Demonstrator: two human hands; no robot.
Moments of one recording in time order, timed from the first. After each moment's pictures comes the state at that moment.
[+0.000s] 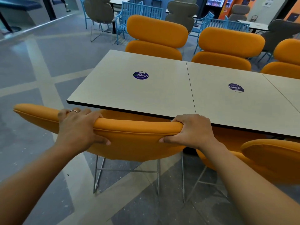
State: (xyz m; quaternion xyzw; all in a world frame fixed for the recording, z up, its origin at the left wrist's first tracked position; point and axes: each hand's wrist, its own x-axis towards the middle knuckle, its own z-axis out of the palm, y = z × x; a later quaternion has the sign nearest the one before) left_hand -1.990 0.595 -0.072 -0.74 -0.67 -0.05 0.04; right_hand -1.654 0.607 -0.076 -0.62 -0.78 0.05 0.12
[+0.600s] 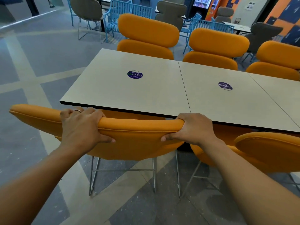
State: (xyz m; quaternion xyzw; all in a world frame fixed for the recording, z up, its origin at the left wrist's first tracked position) left_hand -1.998 0.596 -0.077 -0.76 -0.63 -0.10 0.09; right_hand -1.671 0.597 -0.068 -0.68 -0.73 0.05 0.08
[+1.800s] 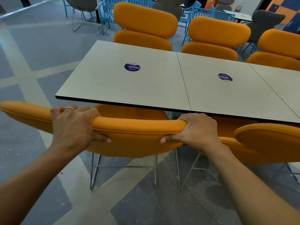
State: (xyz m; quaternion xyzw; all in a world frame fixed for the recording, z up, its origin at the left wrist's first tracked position) left_hand -2.000 0.588 -0.077 -0.78 -0.61 -0.12 0.10; right_hand -1.671 0.565 -0.071 -0.69 -0.71 0.04 0.11
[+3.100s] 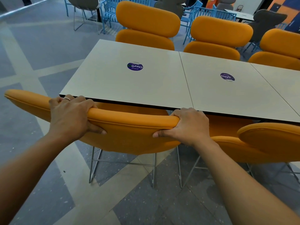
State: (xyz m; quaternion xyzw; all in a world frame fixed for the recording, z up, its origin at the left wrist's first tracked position) left_hand -2.038 0.616 -0.081 -0.78 -0.62 -0.10 0.10; right_hand -1.707 0.576 -0.077 -0.69 -0.72 0.02 0.13
